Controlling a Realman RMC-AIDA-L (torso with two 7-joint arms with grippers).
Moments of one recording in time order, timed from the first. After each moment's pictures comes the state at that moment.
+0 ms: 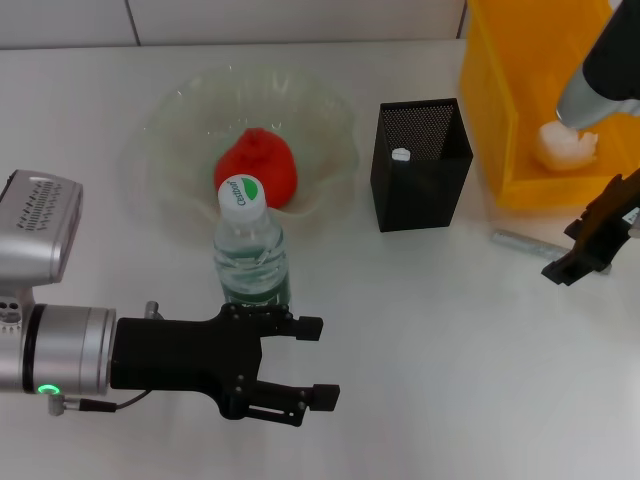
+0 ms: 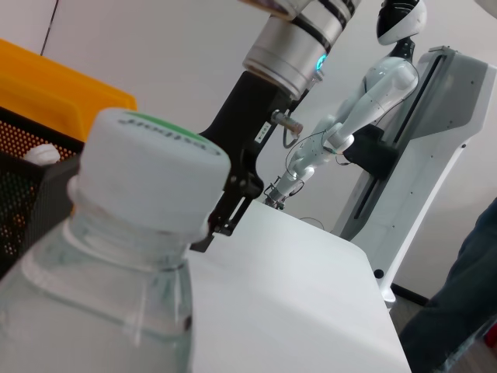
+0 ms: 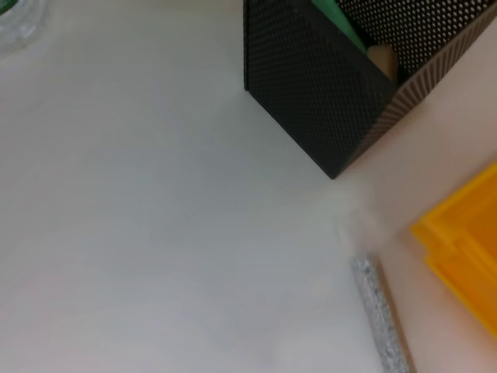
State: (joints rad) left arm -0.49 -2.07 0.97 0.45 1.91 1.68 -1.27; right arm 0.64 2.08 -1.24 -1.27 -2.78 -1.65 2.28
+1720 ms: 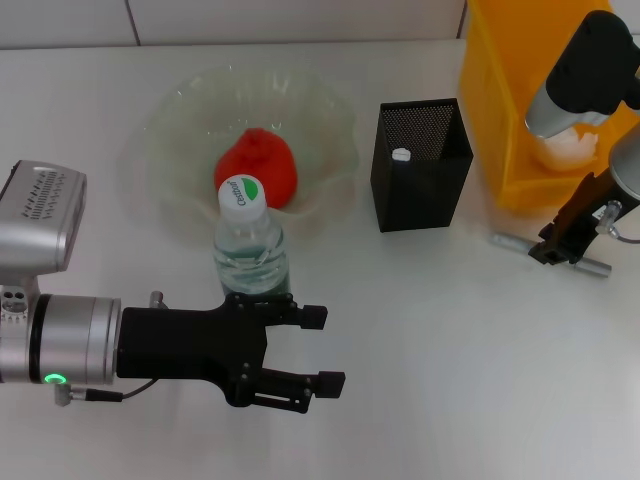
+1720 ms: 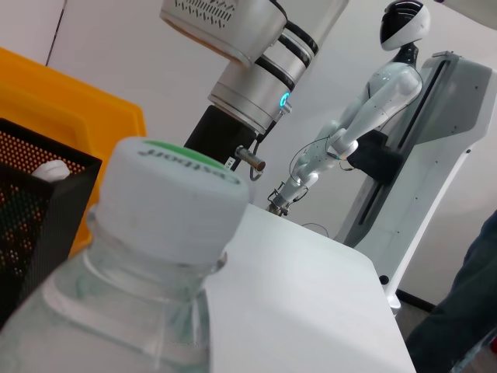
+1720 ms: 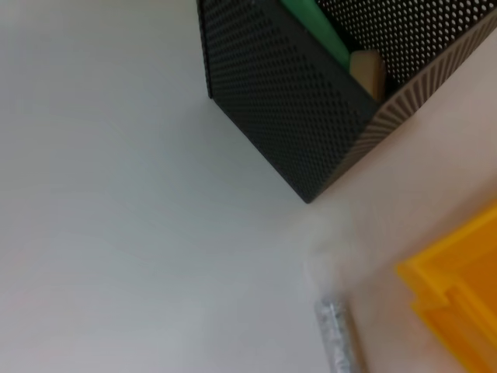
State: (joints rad) left arm -0.50 -2.07 0.96 0.44 1.90 1.67 -1.27; right arm 0.73 2.07 -1.24 -1.02 -2.79 -1.44 2.23
